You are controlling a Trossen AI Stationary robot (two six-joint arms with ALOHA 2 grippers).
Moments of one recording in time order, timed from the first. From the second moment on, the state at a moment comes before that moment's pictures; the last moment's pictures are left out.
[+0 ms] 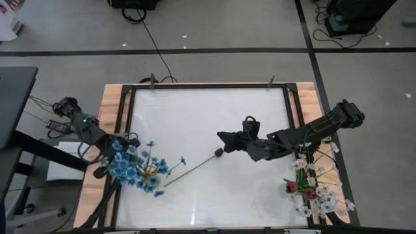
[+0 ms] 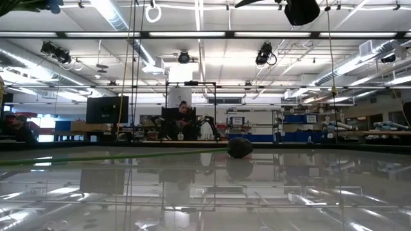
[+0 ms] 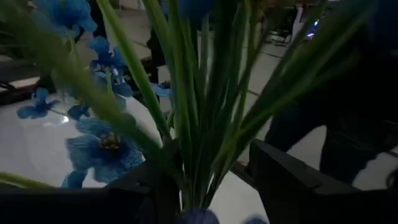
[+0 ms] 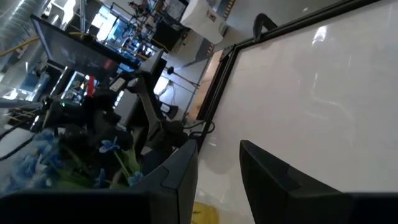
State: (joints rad) left arm -0.67 0.30 0.52 -0.39 0.10 -0.03; right arm 0.36 1.42 1.13 -0.15 0.83 1.33
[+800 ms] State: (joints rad) left arm -0.67 0.60 0.79 -0.76 0.05 -0.08; right arm 0.31 1.42 1.13 -0.31 0.63 1.61
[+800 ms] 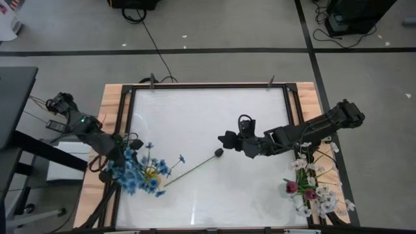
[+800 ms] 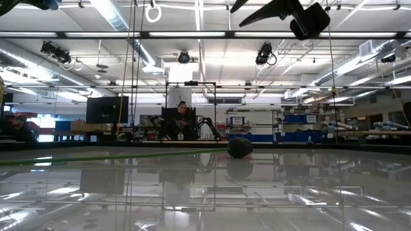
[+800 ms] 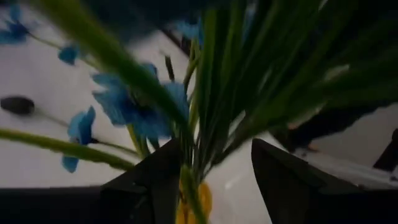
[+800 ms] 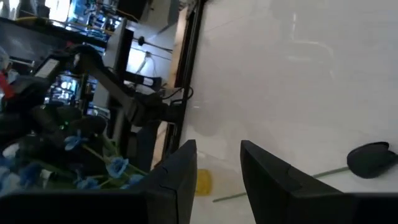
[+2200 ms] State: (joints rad) left arm -0.67 0.68 1.20 -1.07 -0.20 -0.14; right arm 0.10 1.94 1.13 -0.17 0.08 2.19
